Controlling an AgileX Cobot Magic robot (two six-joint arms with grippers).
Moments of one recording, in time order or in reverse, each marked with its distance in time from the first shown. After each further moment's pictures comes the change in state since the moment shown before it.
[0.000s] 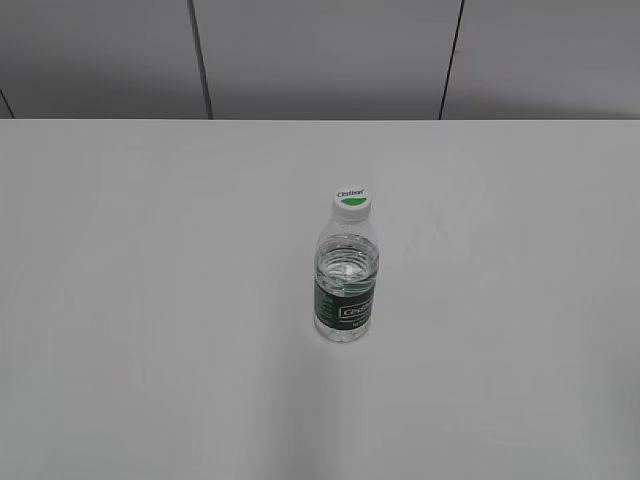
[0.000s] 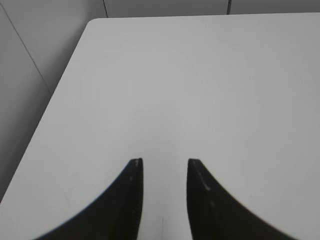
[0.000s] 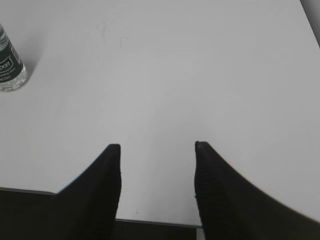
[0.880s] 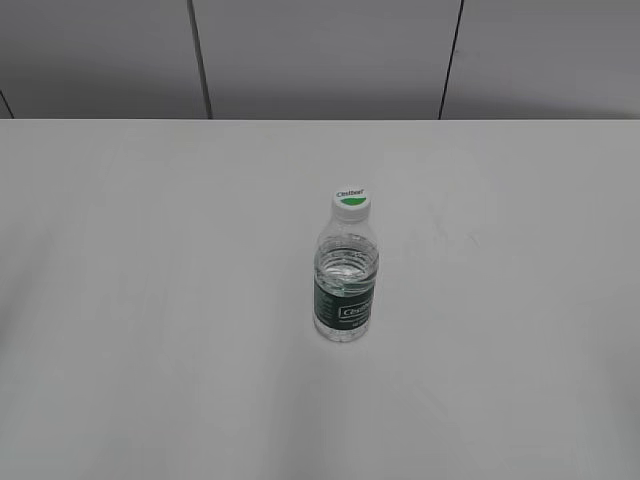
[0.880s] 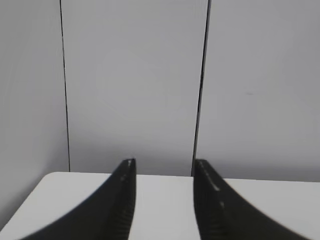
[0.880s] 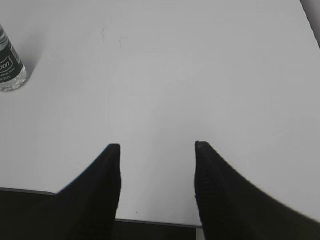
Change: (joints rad) left arm 0.000 0.292 0.283 -0.132 -1.135 0.000; right arm 0.000 0.000 0.000 0.001 0.000 0.000
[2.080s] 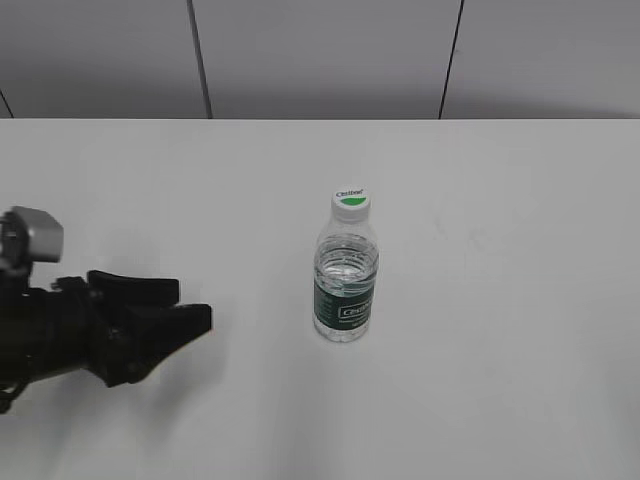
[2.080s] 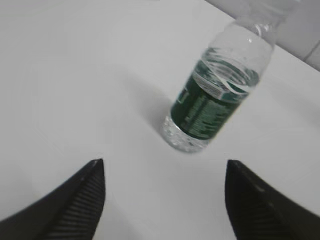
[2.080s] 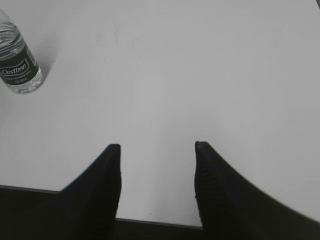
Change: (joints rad) left arm -0.121 1.525 -0.042 0.886 -1.117 -0.421; right arm 0.000 0.000 0.000 0.044 0.000 0.000
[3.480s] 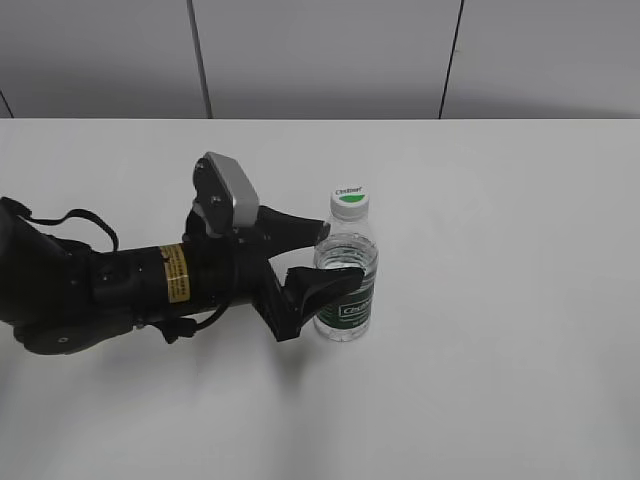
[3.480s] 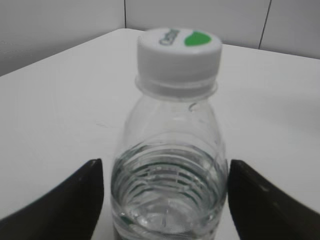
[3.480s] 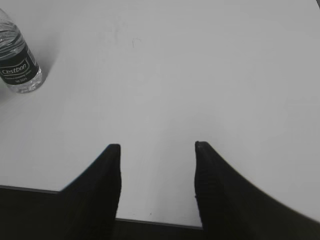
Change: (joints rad) left arm -0.382 0.228 -0.447 -0.142 0.088 0.206; right arm 0.000 0.000 0.000 0.000 0.000 0.000
